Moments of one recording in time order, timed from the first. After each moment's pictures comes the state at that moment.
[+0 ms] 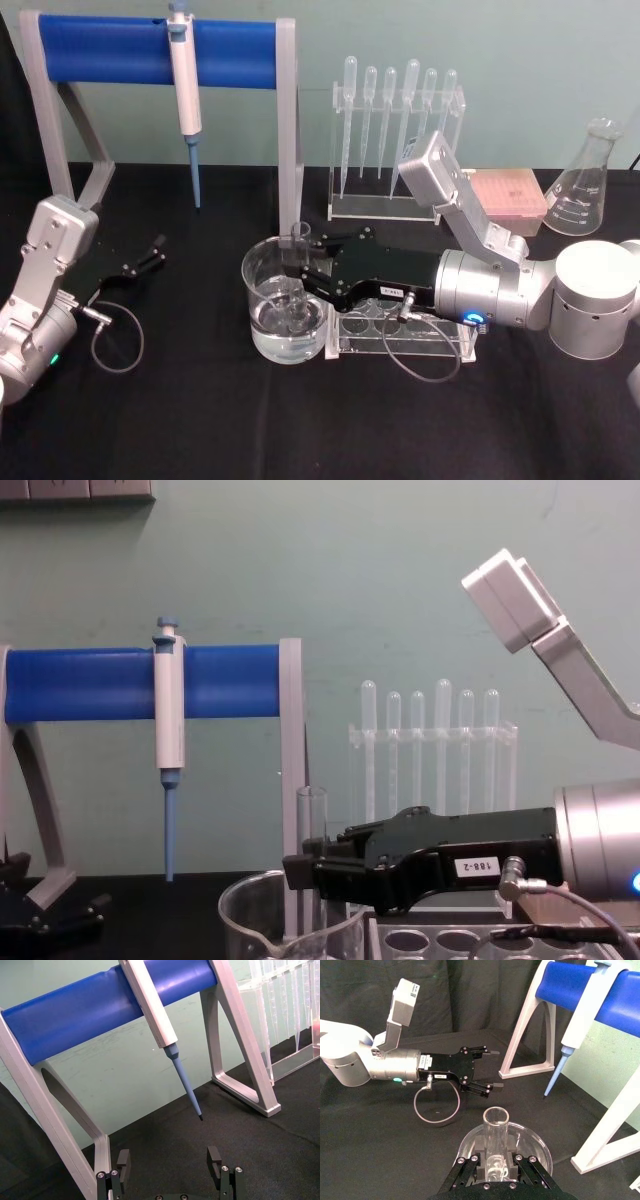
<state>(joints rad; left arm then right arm) -0.20 0.60 0.45 -1.41 -0.25 -0.12 0.03 0.52 0.48 -0.68 -1.46 0.46 0.14 0.66</state>
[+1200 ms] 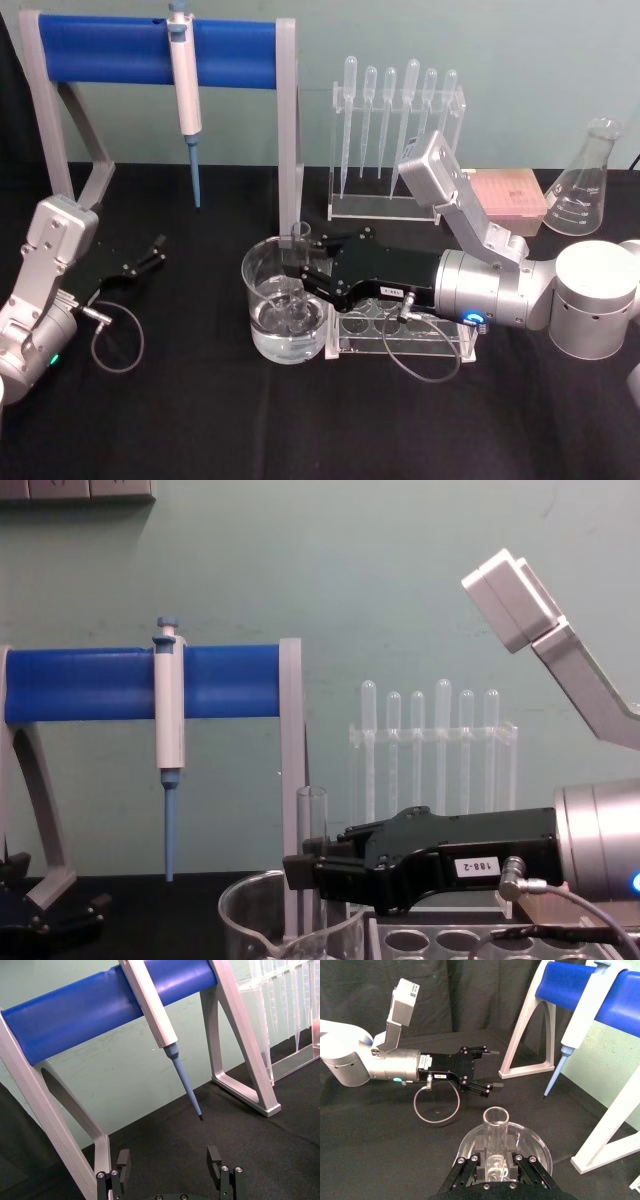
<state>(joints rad) -0.20 0.60 0.45 -1.41 -0.25 -0.12 0.03 0.52 0.48 -0.68 -1.46 0.46 0.14 0.66</state>
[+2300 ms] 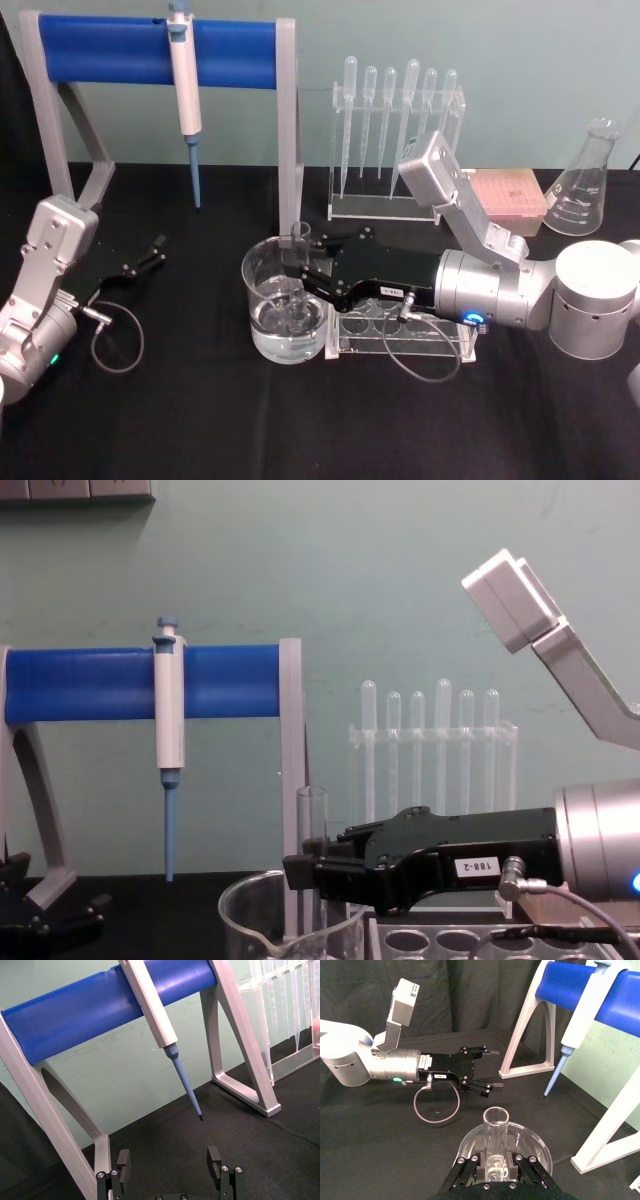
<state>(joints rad) -0.20 0.60 0.45 -1.41 -0.25 -0.12 0.03 0.52 0.48 -0.68 -1.46 0.46 0.14 0.66</state>
